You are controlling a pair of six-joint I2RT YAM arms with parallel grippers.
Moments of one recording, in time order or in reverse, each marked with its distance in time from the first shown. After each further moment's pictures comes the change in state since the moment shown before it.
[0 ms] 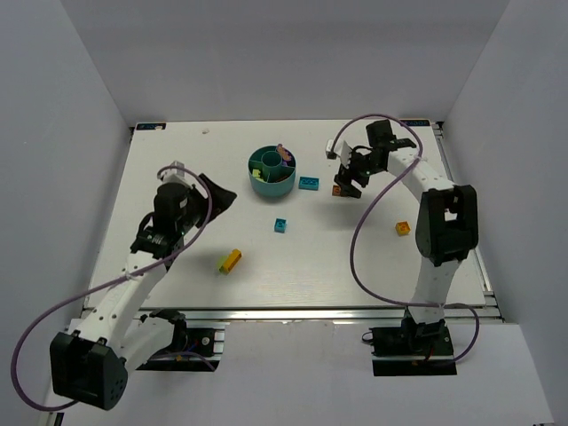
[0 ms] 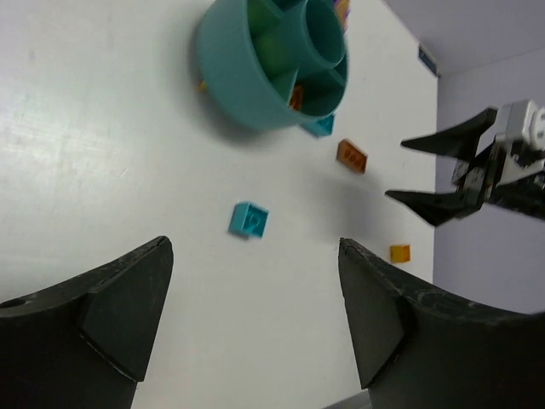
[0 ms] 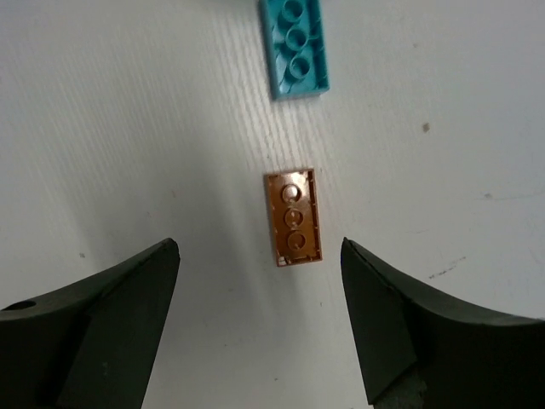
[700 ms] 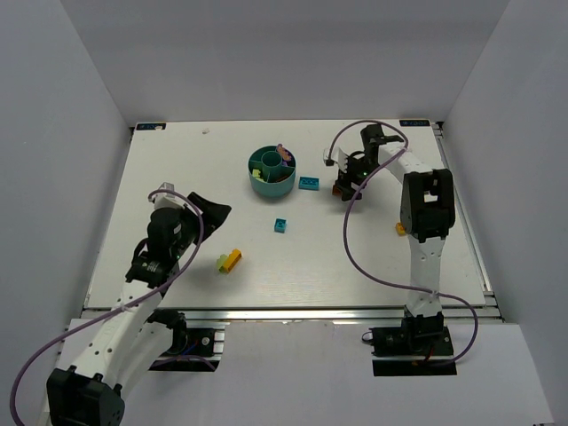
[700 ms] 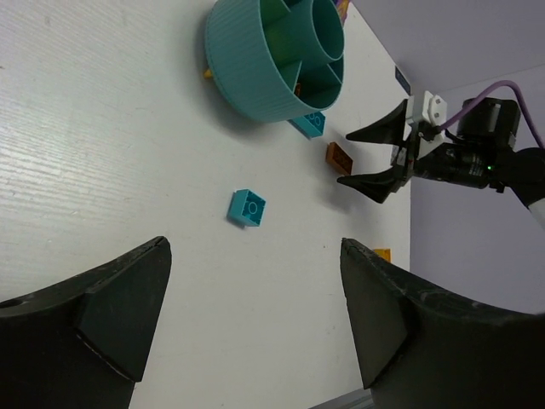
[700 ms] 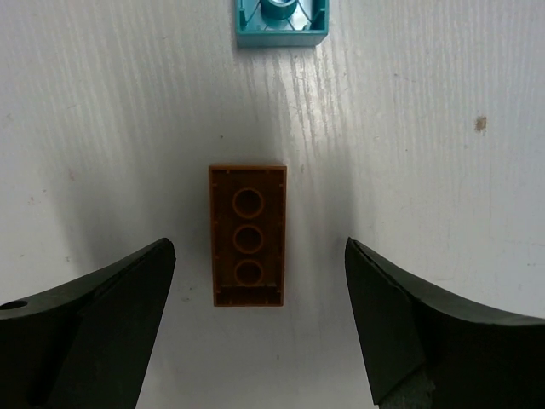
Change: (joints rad) left arm 0.000 -0.259 -0.248 0.031 -0.026 -0.104; right arm -0.041 0.344 0.261 -0.164 -0.004 -0.245
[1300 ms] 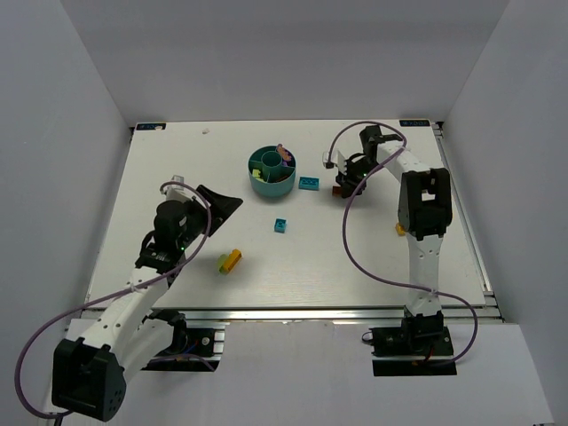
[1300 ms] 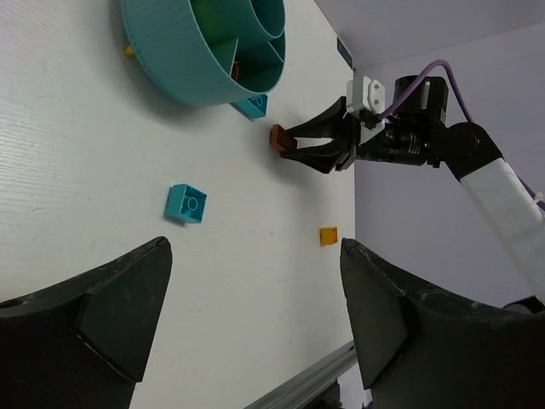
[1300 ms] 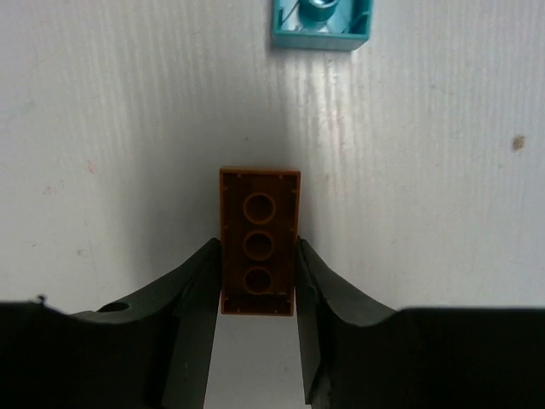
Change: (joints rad) left arm -0.001 0.136 -0.015 0.229 0.153 -0.087; right arm 0.000 0.064 0.084 -0.106 -0.020 -0.073
